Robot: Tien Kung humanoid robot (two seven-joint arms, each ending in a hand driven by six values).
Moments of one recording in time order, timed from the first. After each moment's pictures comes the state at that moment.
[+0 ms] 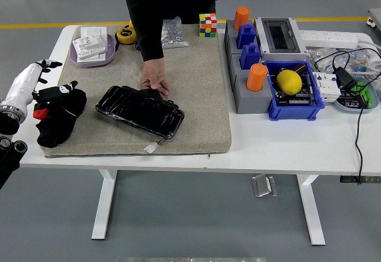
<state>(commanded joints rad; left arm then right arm) -0.41 0.39 -1.20 -0.98 1.75 0.21 0.07 0.09 -0.29 0.82 0.25 -0.63 0.06 -0.18</state>
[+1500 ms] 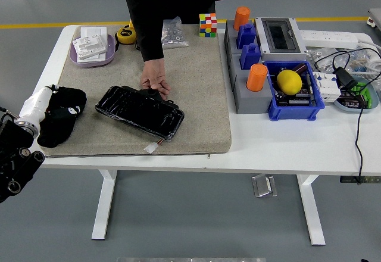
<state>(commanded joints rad) -0.48 0.31 -1.07 -0.74 1.74 0.28 0.06 0.11 -0.31 0.91 0.27 -0.69 0.05 -0.19</state>
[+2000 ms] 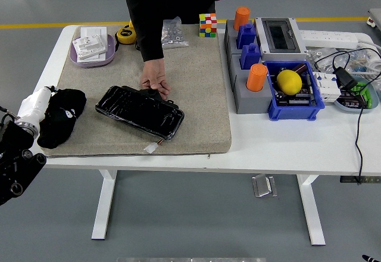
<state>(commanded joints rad) -0.48 0.31 -1.06 -0.73 1.81 0.32 0.09 0.11 -0.31 0.95 0.28 -0.72 0.04 -0.18</state>
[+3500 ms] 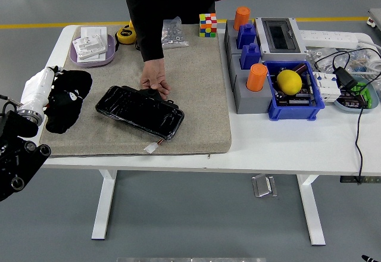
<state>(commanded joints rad) -0.49 0.32 -1.05 -0.90 1.77 0.38 0.07 0.10 -0.31 0.96 0.28 -0.73 0.04 -0.18</state>
